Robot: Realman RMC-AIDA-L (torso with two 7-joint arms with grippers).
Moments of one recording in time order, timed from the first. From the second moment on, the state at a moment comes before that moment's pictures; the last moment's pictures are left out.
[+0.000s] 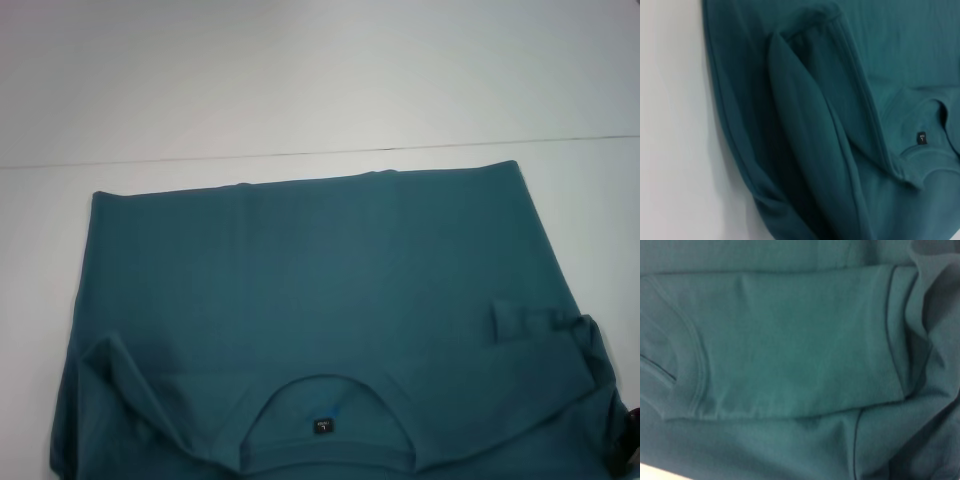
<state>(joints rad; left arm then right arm) -0.36 -2.12 0.67 1.16 2.51 1.90 -2.47 0.64 1.91 -0.83 -0.71 -2.71 -1.70 2.54</state>
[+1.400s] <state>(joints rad) -0.70 -1.97 0.58 0.94 2.51 1.65 -2.60 0.71 1.87 -0.52 -0.79 -2.50 -1.51 2.50</state>
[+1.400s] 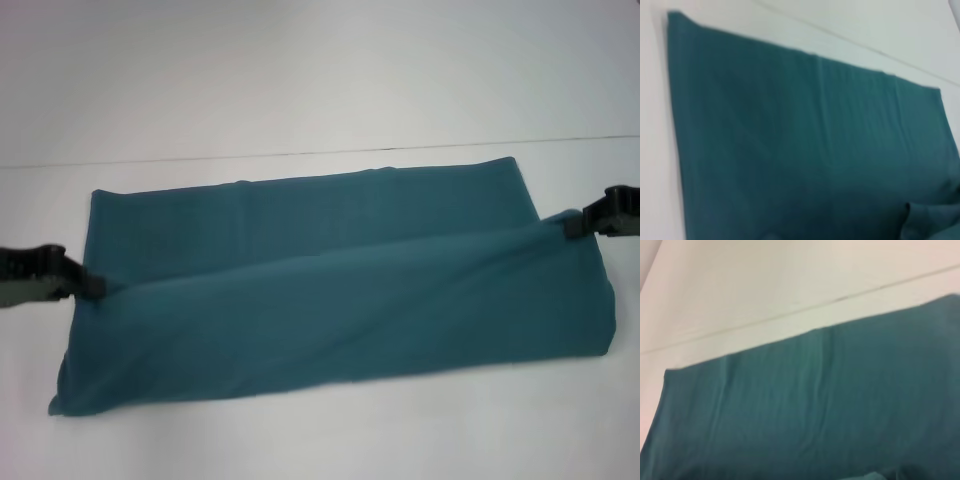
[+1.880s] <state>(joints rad) -0.76 -1.99 0.65 0.86 2.51 1.37 -2.64 0.74 1.91 -0.62 -0.78 -2.50 -1.30 2.54</state>
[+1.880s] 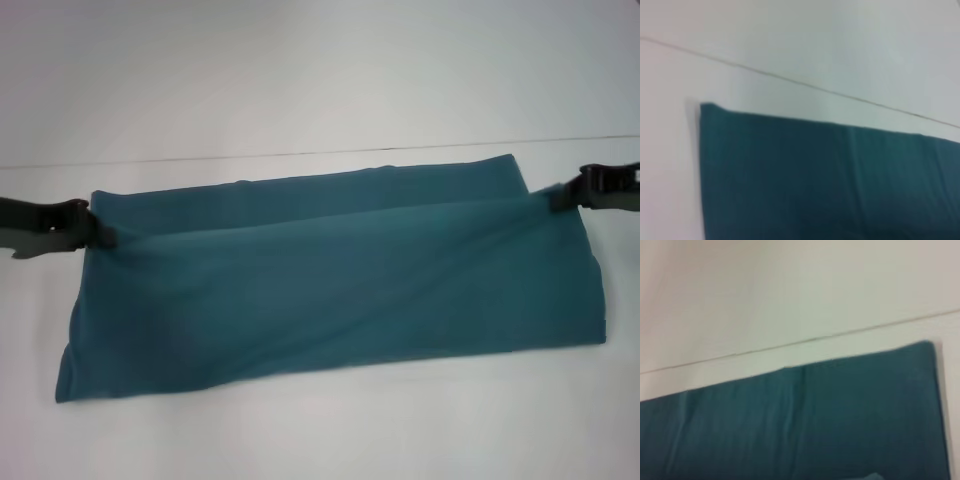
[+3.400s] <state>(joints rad) -0.82 -2.06 0.78 0.69 2.51 0.77 -2.55 0.88 2.01 -0.82 -0.48 -2.54 -0.52 2.54</state>
